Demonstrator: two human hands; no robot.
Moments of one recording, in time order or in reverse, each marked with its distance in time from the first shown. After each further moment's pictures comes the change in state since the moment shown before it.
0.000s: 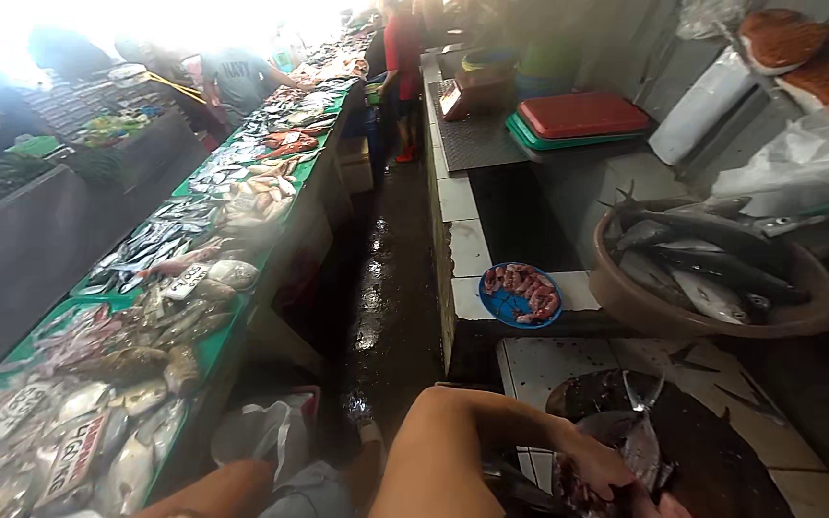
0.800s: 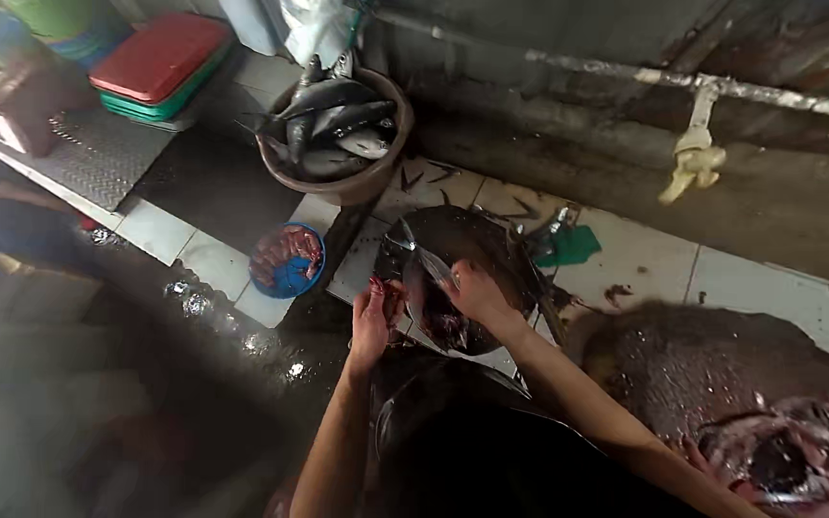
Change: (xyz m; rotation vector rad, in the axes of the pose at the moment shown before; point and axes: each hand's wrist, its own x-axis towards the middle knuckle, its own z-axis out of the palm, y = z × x) left_hand -0.037 -0.001 -0.053 -0.971 0.416 0.352; right_hand -0.003 -0.041 -0.065 -0.076 -0.012 0.099
